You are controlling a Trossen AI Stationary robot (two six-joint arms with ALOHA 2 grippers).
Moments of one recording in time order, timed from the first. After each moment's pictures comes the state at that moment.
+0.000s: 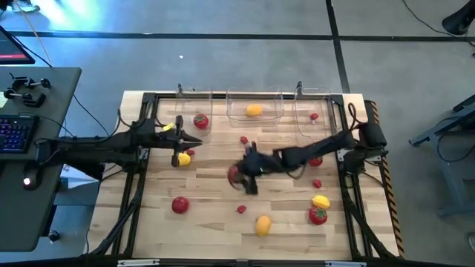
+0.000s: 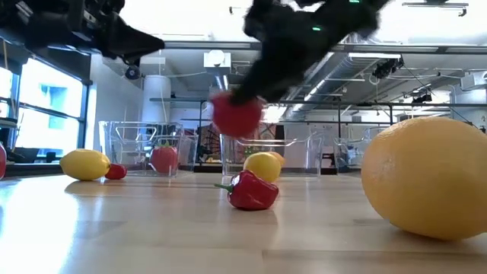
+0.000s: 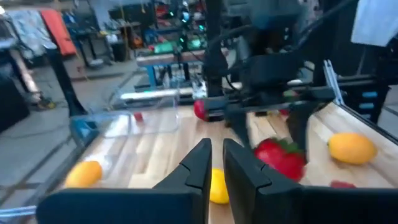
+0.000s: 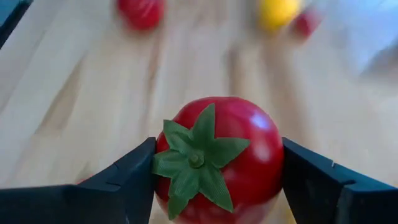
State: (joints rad) left arm 0.22 0.66 0.31 0.27 0.20 0.14; right arm 0.13 1.78 1.12 -0.01 0.09 0.07
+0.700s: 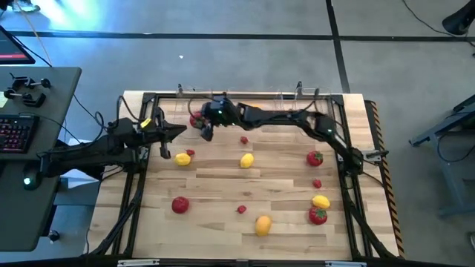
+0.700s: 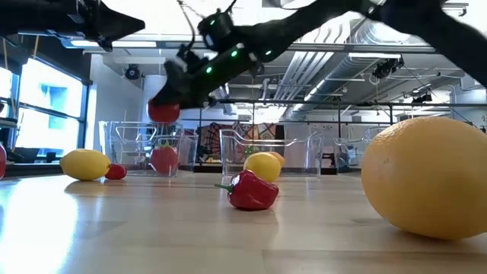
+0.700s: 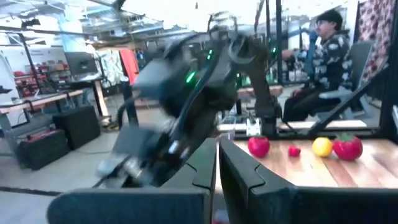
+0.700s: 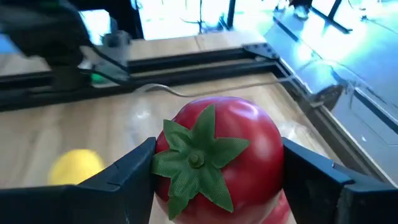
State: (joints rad) left arm 0.25 0.35 0.31 0.13 0.00 0.14; right arm -0.24 2.33 1.94 -0.06 -0.02 -0.02
